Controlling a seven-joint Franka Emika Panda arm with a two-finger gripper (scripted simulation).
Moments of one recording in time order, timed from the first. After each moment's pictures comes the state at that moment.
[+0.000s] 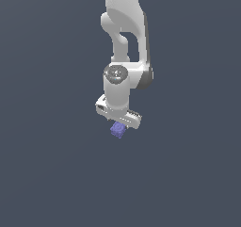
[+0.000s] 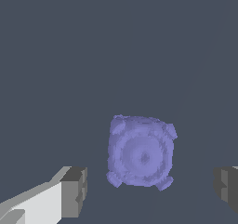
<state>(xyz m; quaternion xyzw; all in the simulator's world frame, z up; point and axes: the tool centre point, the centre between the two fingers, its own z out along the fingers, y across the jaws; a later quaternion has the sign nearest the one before) 0.000 -0.011 0.100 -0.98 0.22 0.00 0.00</state>
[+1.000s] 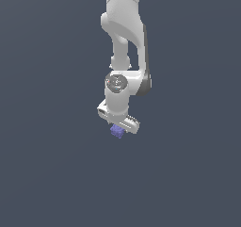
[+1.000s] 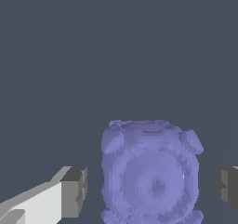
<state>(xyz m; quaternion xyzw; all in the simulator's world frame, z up) 0.000 -0.012 0.063 -0.97 0.26 0.00 0.00</state>
